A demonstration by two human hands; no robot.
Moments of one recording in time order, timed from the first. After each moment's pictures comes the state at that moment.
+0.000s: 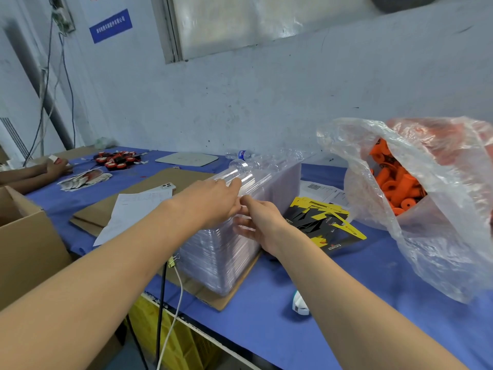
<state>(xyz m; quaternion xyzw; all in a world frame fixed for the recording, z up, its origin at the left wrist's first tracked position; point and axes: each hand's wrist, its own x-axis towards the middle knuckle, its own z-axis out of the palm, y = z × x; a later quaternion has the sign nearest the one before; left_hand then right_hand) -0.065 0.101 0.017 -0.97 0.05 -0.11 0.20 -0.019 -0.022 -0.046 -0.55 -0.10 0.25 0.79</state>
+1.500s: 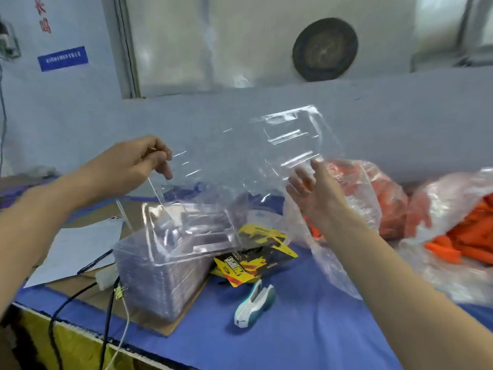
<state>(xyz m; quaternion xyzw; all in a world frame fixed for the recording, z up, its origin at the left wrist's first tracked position) -0.130 0.105 0.141 -0.93 0.14 -0.27 -0.22 -0.046 -0.213 0.078 -0.38 0.00 -0.02 0.93</state>
